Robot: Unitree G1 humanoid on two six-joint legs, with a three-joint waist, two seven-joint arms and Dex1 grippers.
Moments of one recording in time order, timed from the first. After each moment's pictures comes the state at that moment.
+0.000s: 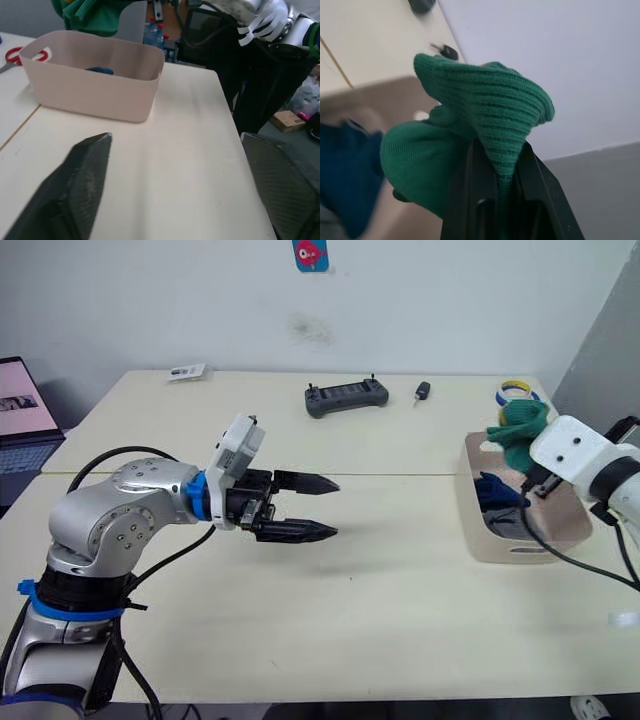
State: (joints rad) left arm -0.73 0.67 -0.07 -0.24 -0.73 0.84 -1.16; right arm -0.29 -1.10 -0.17 -0.18 -0.12 0.13 0.53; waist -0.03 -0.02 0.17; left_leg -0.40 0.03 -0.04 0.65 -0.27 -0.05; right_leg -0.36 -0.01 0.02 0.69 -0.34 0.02
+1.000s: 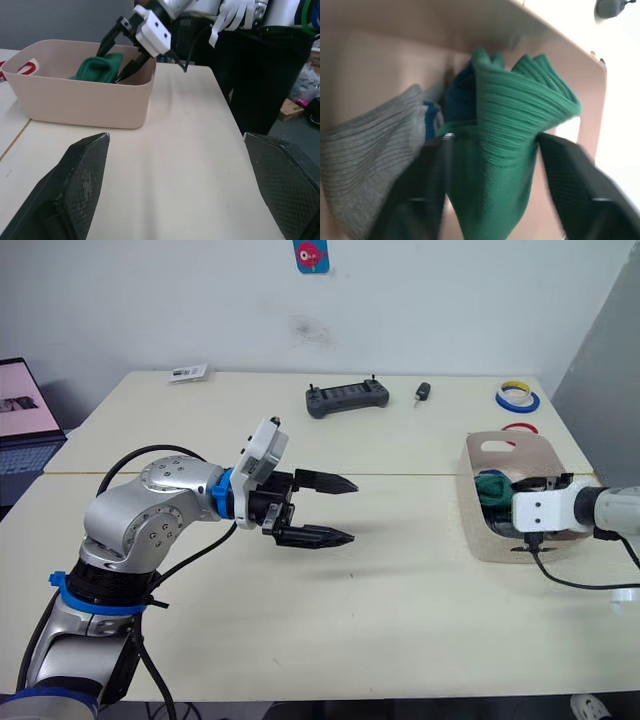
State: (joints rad) left arm -0.74 0.63 -0.14 -0.20 -0.64 0.73 -1.19; right arm -0.51 -1.14 0.09 0.26 -0.20 -0.35 0.99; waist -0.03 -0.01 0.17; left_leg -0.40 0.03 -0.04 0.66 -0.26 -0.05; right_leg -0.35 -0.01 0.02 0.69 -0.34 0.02
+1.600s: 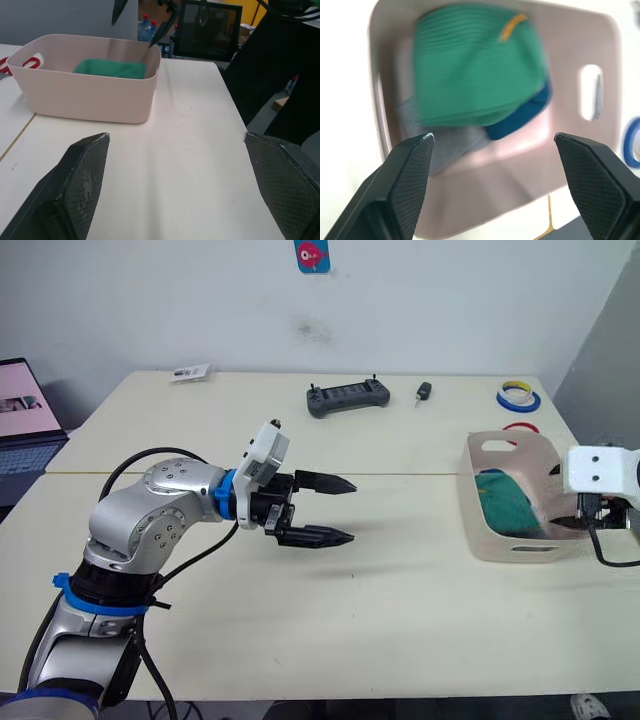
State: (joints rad) left arm -0.71 0.63 -0.15 -0.18 -0.61 0.69 -1.19; right arm -0.53 -1.29 -0.05 0.18 0.06 0.04 1.32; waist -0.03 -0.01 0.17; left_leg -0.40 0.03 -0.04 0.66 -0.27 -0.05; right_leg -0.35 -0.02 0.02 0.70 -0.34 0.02
